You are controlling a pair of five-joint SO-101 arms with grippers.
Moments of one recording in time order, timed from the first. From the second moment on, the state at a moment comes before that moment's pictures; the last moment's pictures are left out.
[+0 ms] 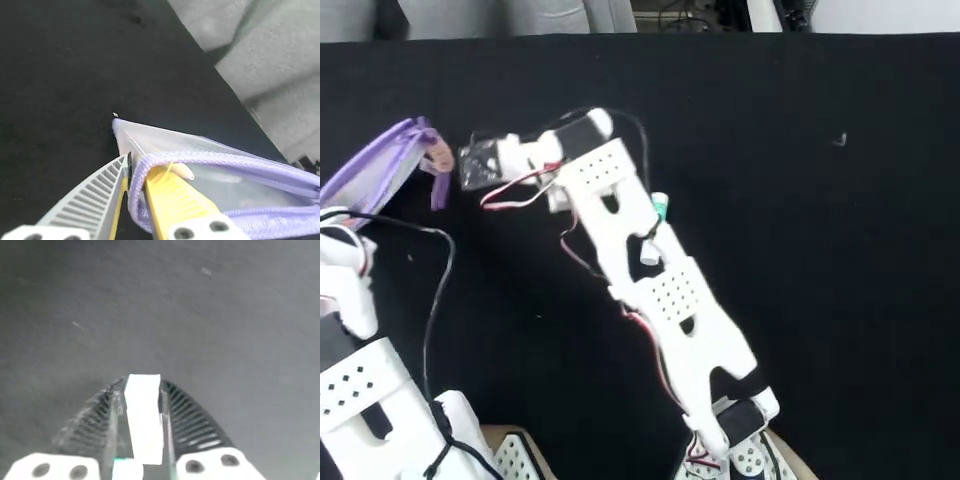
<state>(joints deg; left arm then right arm) -39.6 -60.5 44.5 54.2 29.9 -31.3 62.5 -83.7 98.9 67.3</state>
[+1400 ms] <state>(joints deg) -11.5 -60.4 33.9 61.1 29.8 -20.0 35.6 -93.0 93.9 26.9</state>
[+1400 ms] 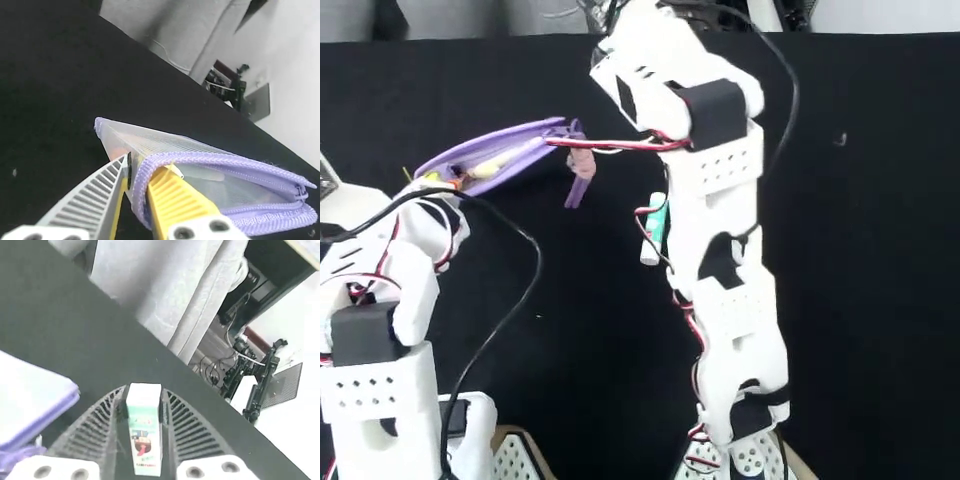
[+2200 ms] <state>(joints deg) -5.7 -49.1 28.9 65.5 27.9 -25.6 10.4 -89.4 99.3 10.2</state>
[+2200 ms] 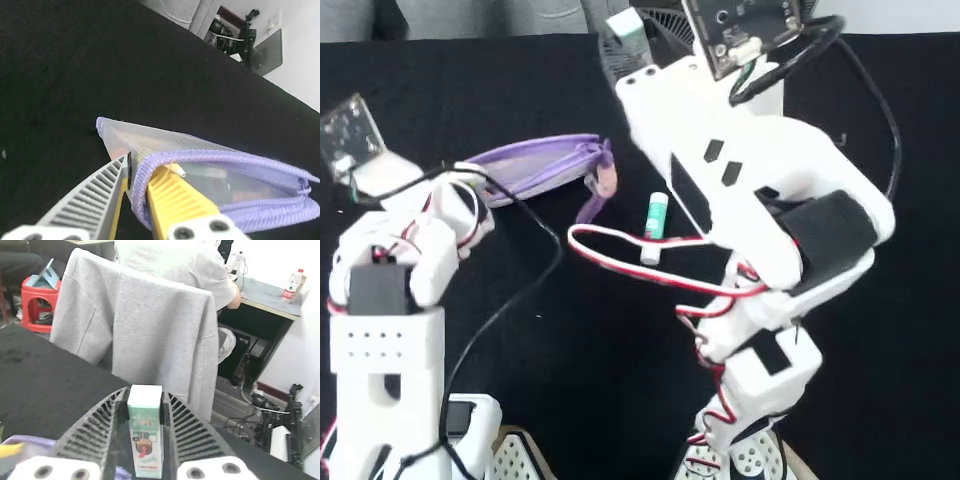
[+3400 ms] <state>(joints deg) -8.7 -44.7 25.5 65.5 28.0 -39.6 -1.8 -42.9 86.8 1.5</state>
